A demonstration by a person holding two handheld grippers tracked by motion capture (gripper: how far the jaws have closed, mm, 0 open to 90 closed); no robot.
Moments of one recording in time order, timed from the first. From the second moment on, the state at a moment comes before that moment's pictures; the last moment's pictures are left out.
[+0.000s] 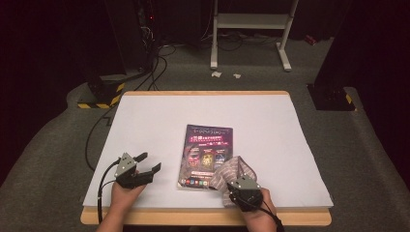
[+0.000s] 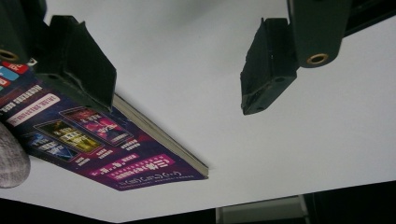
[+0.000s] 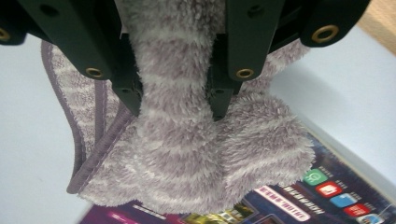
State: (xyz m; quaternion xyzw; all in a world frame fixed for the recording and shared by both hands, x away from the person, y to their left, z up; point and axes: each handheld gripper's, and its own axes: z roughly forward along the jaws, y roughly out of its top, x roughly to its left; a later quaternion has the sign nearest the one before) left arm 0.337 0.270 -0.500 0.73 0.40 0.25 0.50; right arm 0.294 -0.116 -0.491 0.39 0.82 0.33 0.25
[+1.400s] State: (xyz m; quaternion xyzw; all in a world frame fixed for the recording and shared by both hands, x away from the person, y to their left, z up) left arm 0.337 0.270 -0.500 0.73 0.40 0.25 0.50; right arm 0.344 -0.059 -0.455 0.35 0.82 0.38 0.24
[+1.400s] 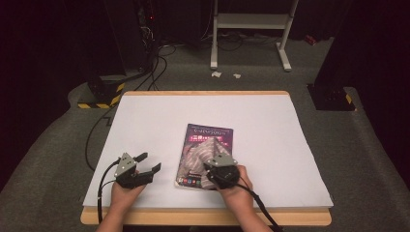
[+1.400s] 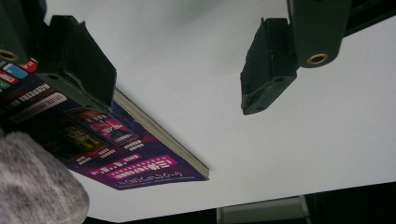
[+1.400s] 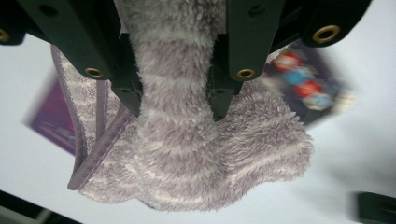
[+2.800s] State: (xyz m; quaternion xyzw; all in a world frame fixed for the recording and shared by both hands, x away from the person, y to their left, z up) left arm 0.337 0.270 -0.500 0.73 0.40 0.25 0.50; right arm 0.447 -0.240 -0.486 0.57 0.73 0.26 0.27
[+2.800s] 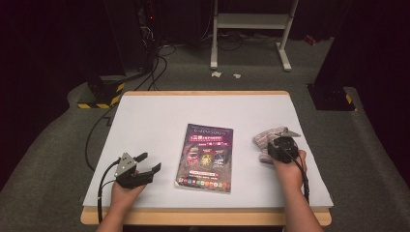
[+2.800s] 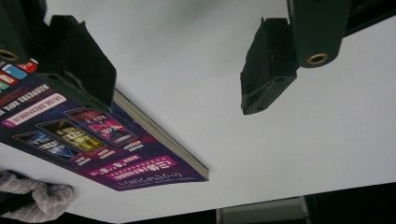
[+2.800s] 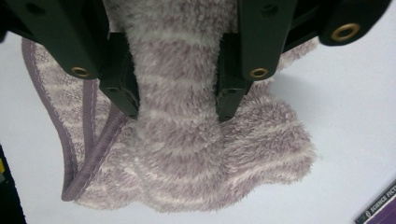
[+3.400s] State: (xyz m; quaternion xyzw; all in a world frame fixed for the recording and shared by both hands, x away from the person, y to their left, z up) left arm 0.335 0.248 -0.491 0.75 0.38 0.24 0.48; right arm 0.412 -0.215 -0.447 0.52 0.73 0.32 0.30
